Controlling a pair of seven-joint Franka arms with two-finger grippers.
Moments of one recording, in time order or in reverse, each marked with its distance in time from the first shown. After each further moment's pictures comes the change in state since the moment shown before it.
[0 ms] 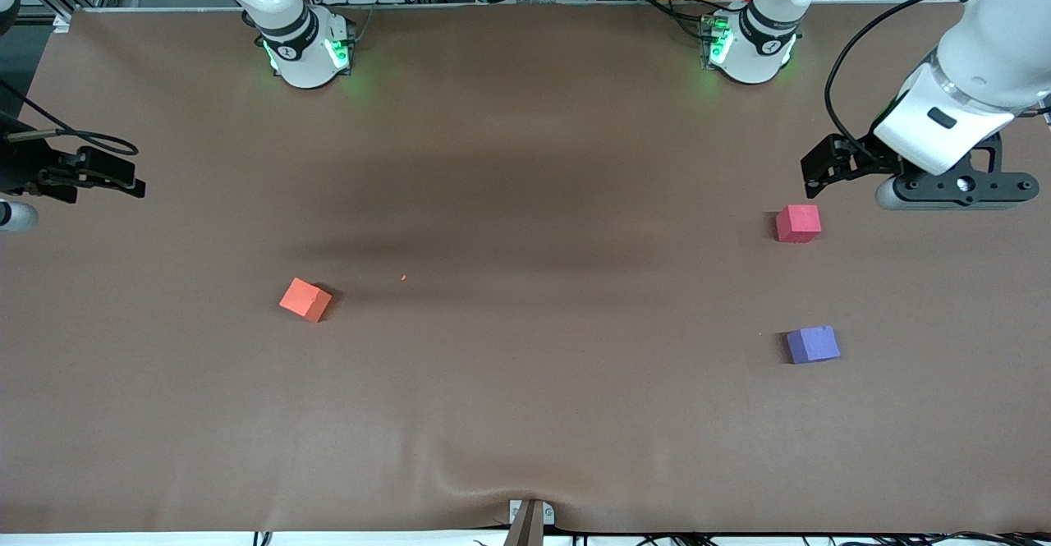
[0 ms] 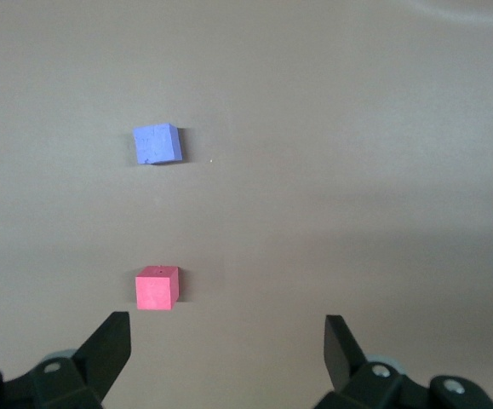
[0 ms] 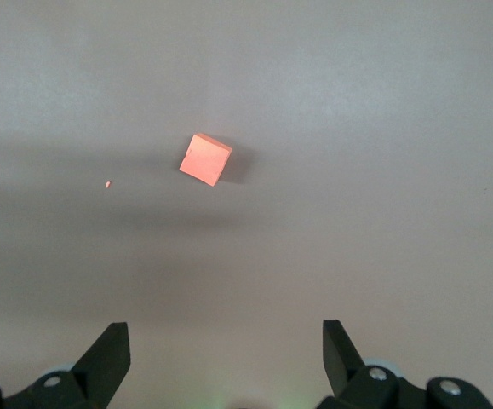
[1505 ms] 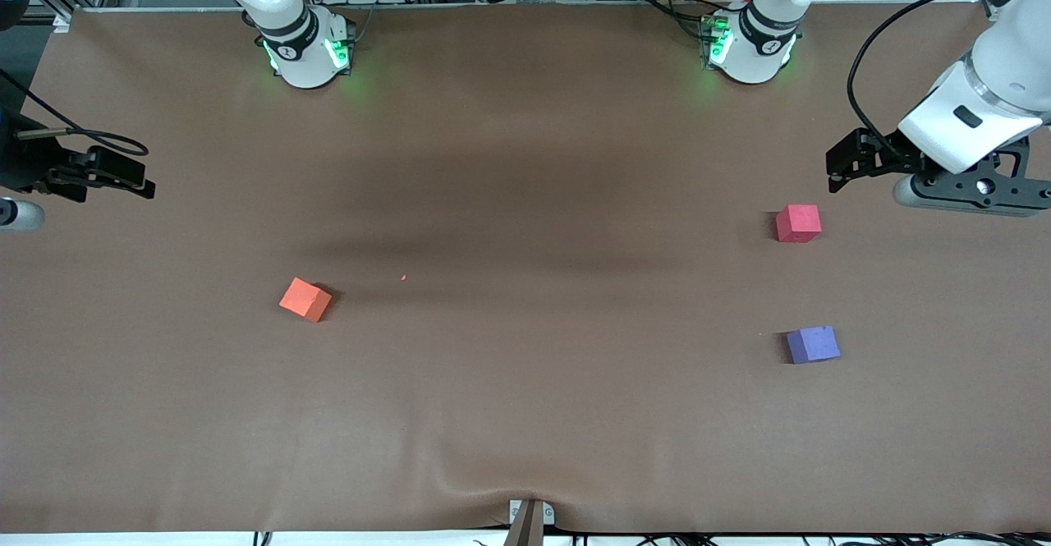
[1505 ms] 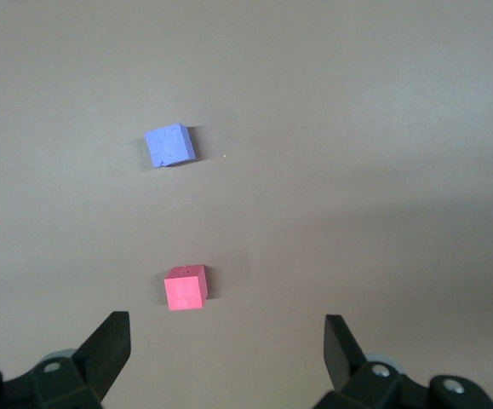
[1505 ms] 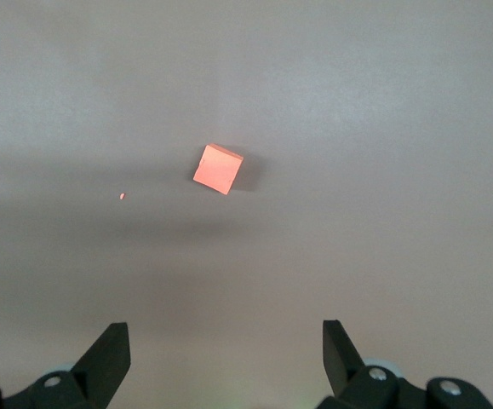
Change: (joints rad) left arm 0.009 -0.009 0.041 0.011 0.000 -0.032 0.167; right arm 0.021 -0.009 0.007 0.019 0.010 0.006 0.061
